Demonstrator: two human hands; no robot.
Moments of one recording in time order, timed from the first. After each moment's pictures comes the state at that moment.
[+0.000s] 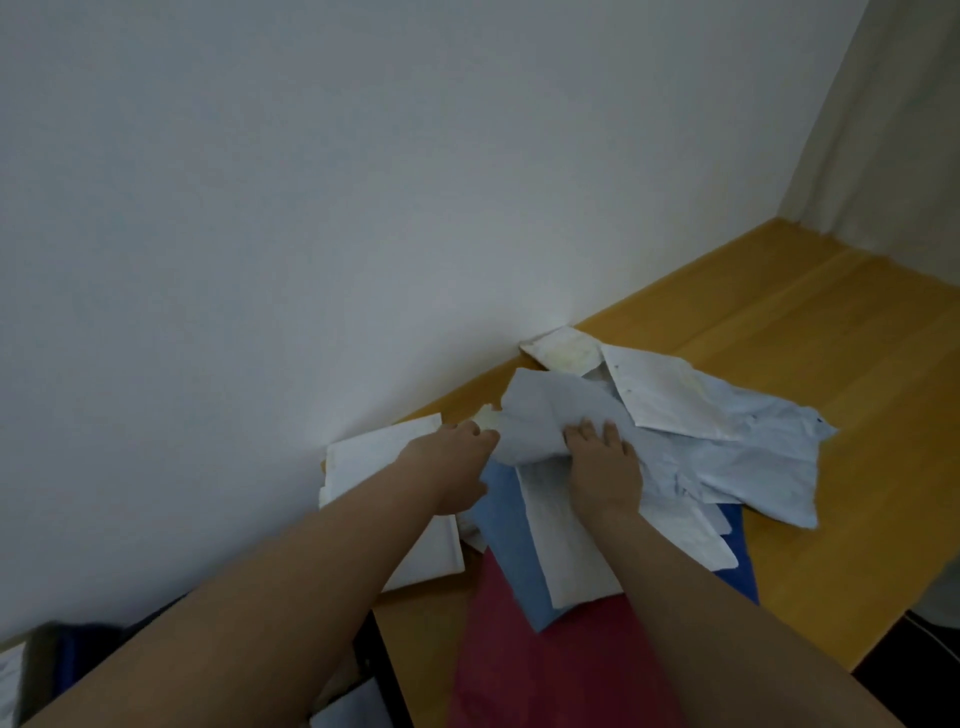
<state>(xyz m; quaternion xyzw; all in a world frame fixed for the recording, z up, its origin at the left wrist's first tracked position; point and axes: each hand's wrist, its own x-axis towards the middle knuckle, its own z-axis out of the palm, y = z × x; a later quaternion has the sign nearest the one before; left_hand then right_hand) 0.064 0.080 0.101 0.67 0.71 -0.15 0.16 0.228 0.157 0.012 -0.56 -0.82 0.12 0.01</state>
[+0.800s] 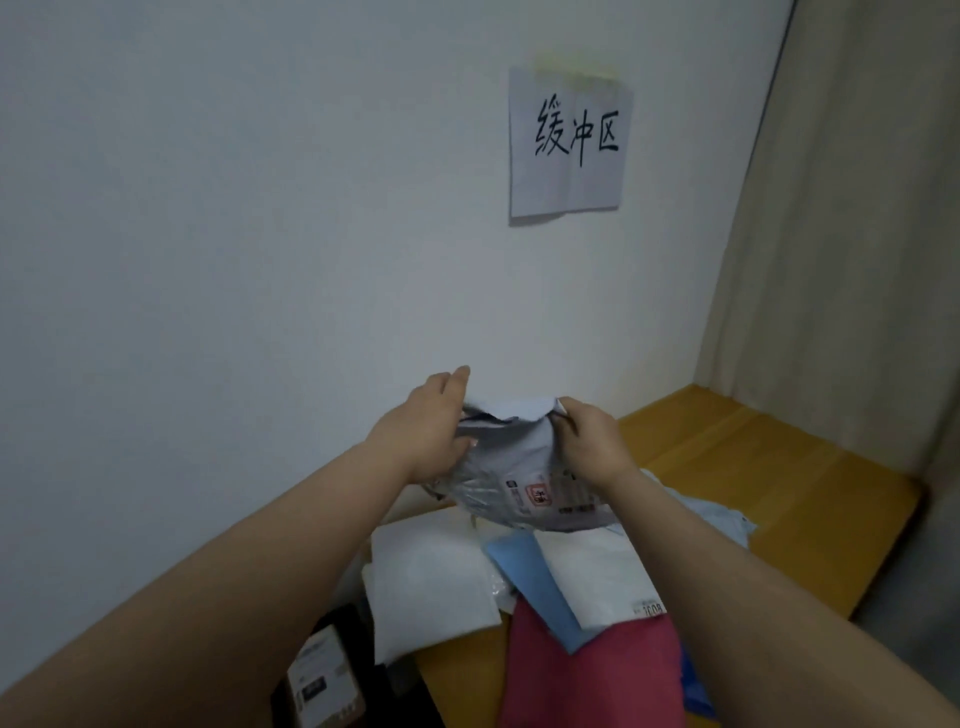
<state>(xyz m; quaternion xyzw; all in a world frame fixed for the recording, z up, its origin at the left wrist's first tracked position) 0.012 -0.066 0.291 0.68 0.72 0.14 0.02 0.200 0.037 0.248 -0.43 -0.82 0.22 0.32</state>
